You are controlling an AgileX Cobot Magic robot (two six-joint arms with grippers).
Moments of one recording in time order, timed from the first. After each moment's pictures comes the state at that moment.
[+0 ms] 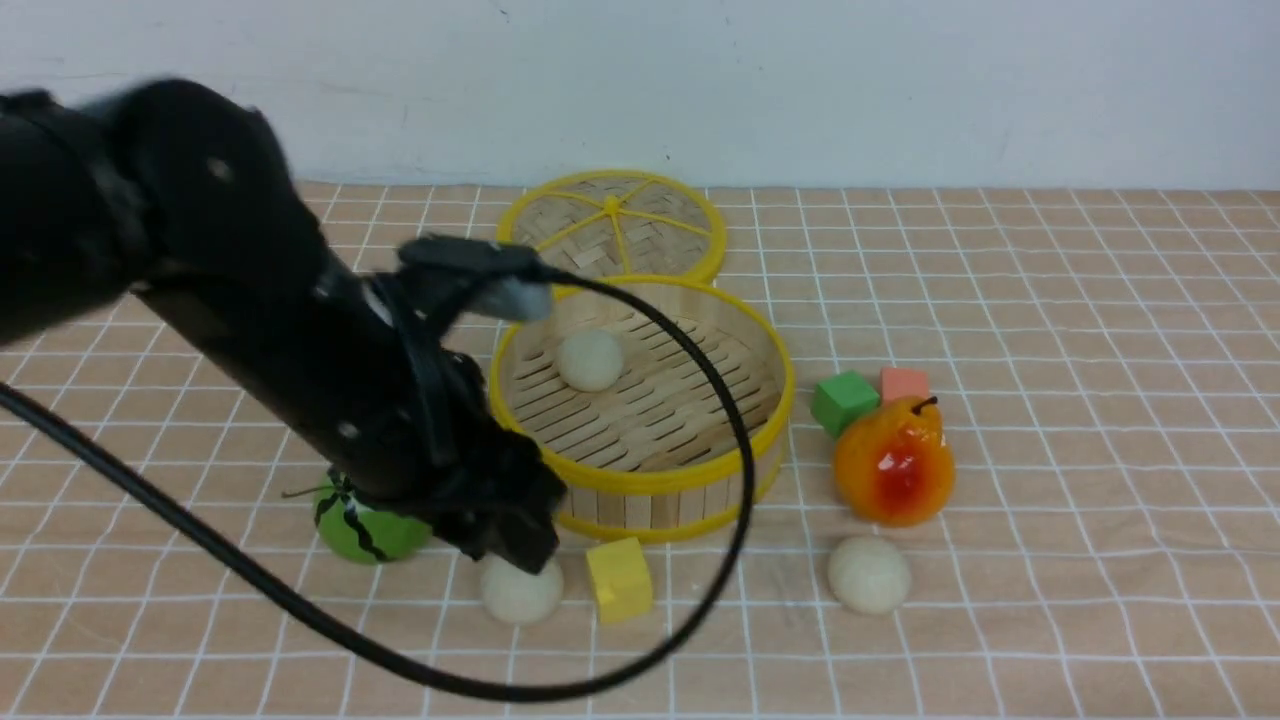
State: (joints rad) right arm 0.02 -0.01 0.02 -0.15 0.39 0.13; left arm -0.46 1.56 -1.21 -0.33 0.94 0.26
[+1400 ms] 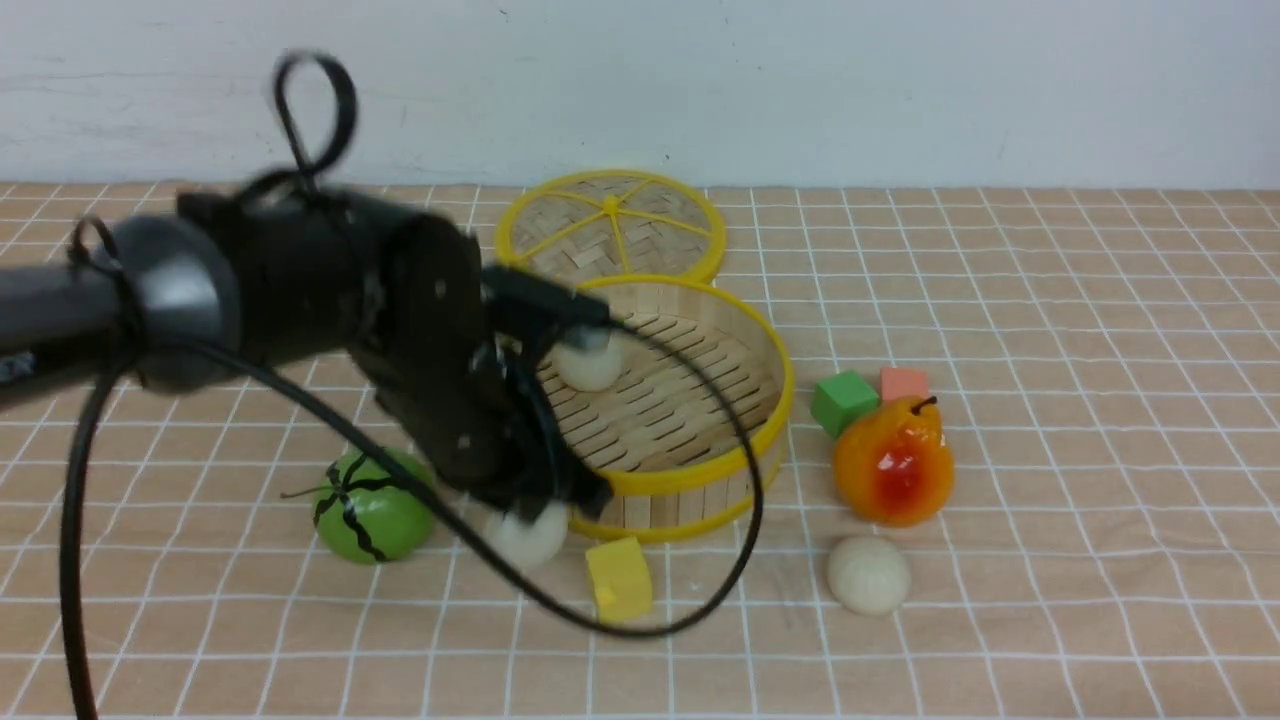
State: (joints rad) right arm 0.02 -0.01 0.02 -0.15 0.39 0.13; left arm -0.51 1.77 -1.36 -0.03 0.79 0.08
